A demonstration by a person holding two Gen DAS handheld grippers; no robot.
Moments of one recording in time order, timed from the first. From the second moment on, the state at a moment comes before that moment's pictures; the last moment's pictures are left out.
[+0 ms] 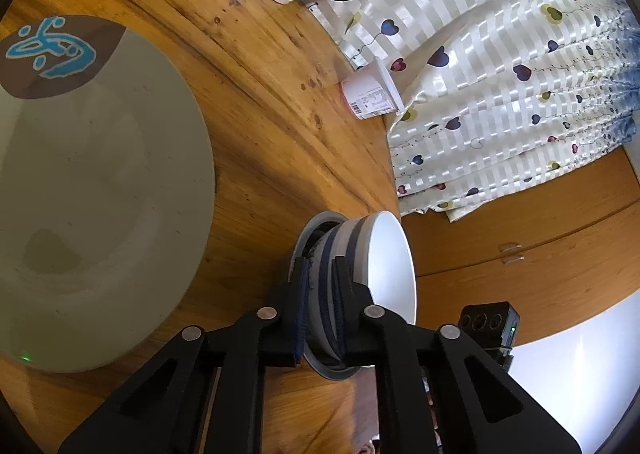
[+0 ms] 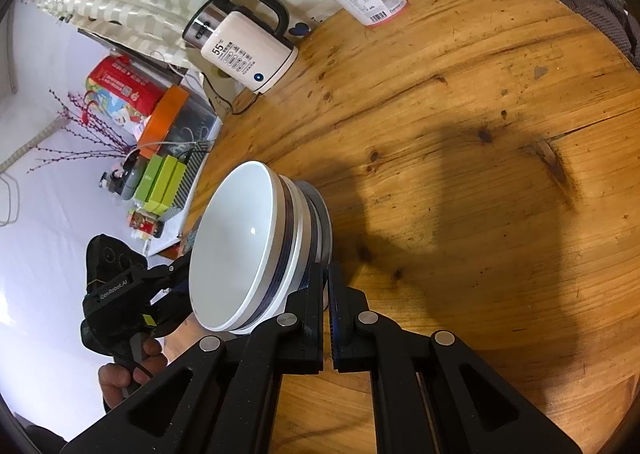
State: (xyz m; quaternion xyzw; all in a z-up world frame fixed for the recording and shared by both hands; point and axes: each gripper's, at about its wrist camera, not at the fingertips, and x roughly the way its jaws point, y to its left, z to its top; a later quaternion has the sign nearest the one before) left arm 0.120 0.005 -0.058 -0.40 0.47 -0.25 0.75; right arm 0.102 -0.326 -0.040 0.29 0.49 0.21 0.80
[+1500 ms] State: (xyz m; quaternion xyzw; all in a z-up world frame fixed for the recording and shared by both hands) left arm 0.119 -0.003 -0.068 -0.36 0.51 -0.22 0.75; right arm 0.111 -0.334 -0.046 0.32 0.49 0.22 0.78
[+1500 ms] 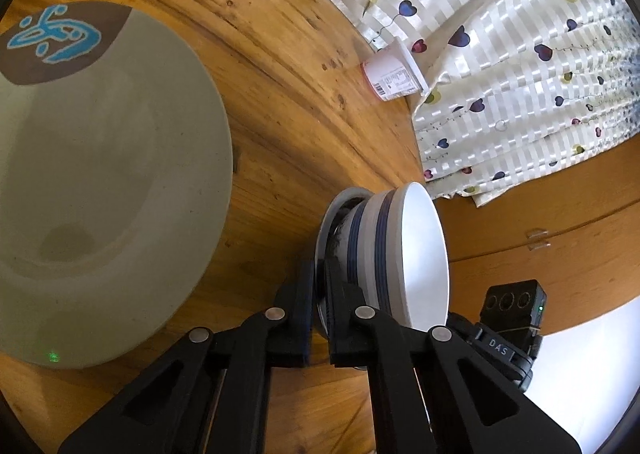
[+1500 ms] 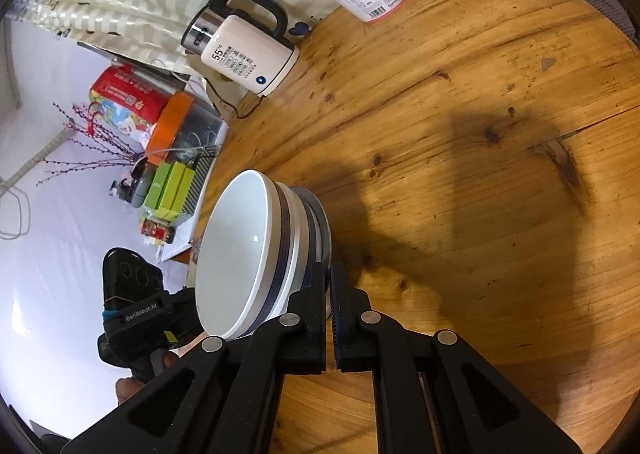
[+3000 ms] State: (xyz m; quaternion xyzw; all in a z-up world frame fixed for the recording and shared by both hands) left arm 0.099 0.146 -0.033 -0.40 0.45 -0.10 0.80; right arm 0.168 -0.164 -0.016 0.24 0.52 0.33 0.75
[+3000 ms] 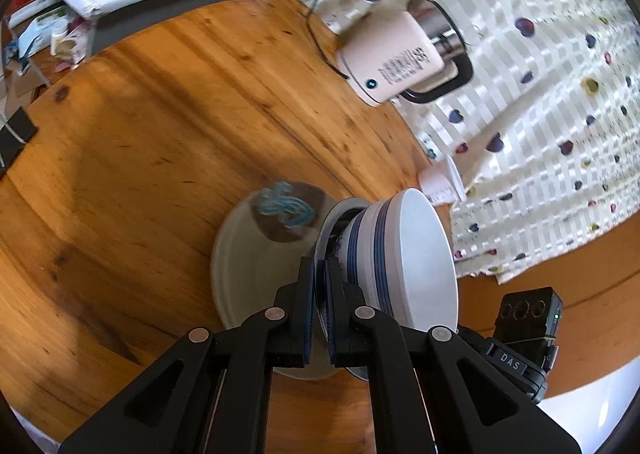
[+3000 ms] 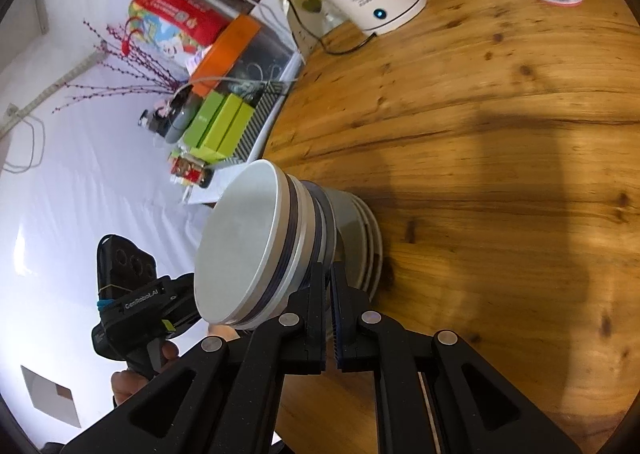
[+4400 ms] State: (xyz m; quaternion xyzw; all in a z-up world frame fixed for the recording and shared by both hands) left arm 0.046 0.127 0.005 -0.24 0.39 -0.05 0.89; right arm 0.105 -0.143 0.025 0.07 0.46 0.31 0.83
